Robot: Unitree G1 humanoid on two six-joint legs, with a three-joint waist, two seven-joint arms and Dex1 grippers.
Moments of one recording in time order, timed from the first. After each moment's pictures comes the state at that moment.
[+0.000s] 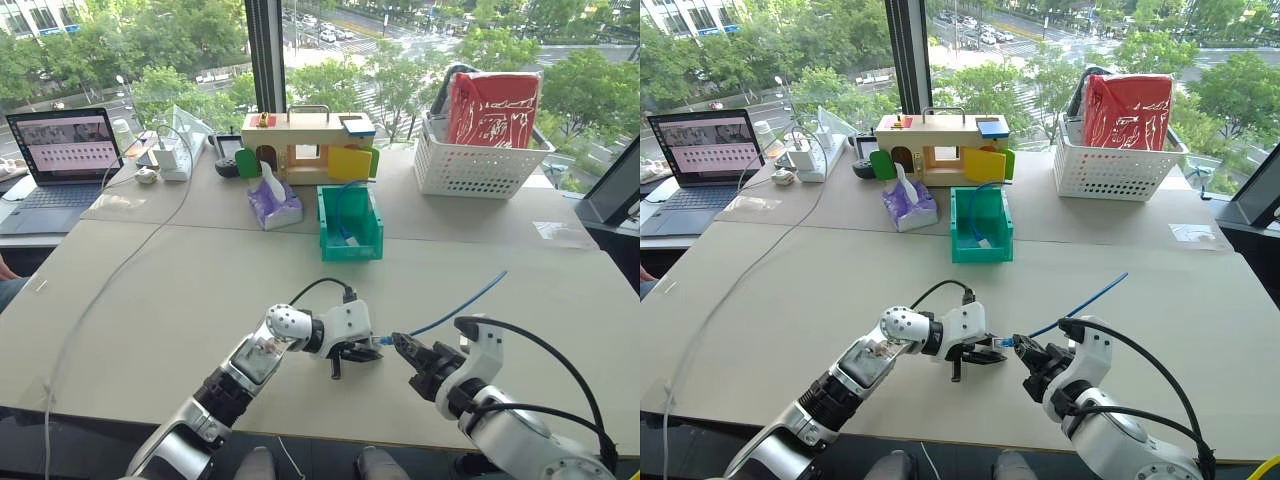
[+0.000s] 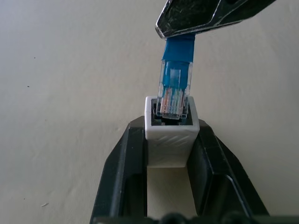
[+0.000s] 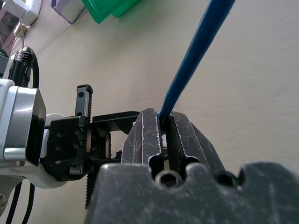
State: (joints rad) left arm -0.55 0.25 -0.51 0.11 0.01 0.33 -1.00; right arm 0.18 -0.49 0.01 -0.79 1.43 0.65 -0.59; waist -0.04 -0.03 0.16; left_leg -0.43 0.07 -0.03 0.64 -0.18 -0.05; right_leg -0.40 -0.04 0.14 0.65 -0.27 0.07
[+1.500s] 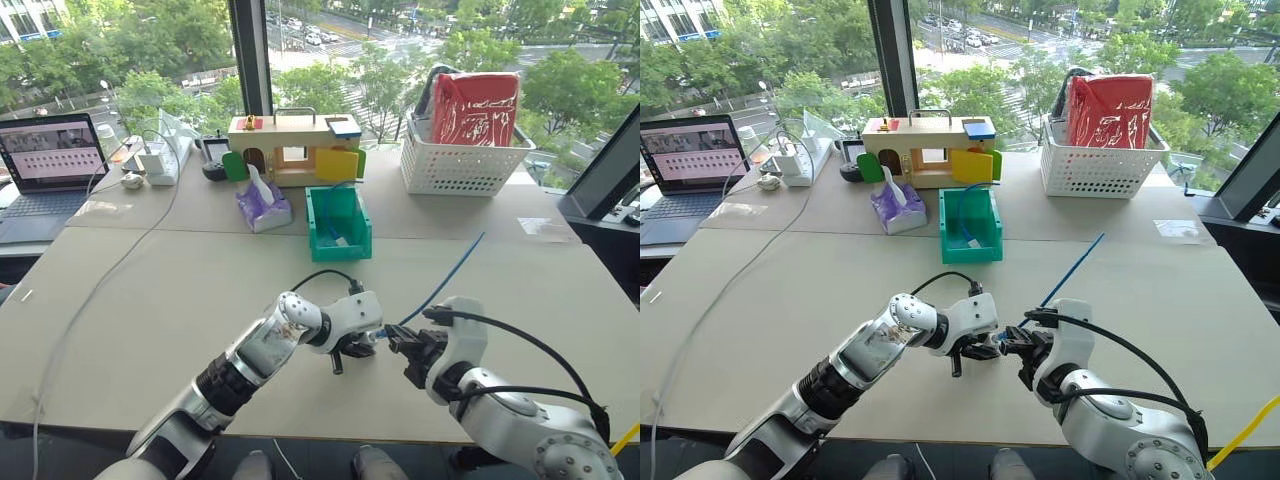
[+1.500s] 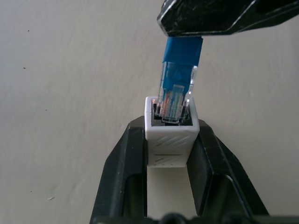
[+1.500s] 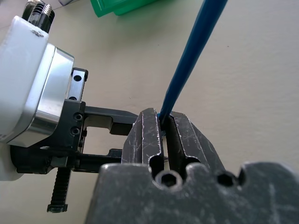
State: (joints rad) left arm -0.65 0.29 -0.60 -0.10 0.05 0.82 -0.95; right arm 0.01 -0.57 0.09 -0.79 1.38 0.77 -0.68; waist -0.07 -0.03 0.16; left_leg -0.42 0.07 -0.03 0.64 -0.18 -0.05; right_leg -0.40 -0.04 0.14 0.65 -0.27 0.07
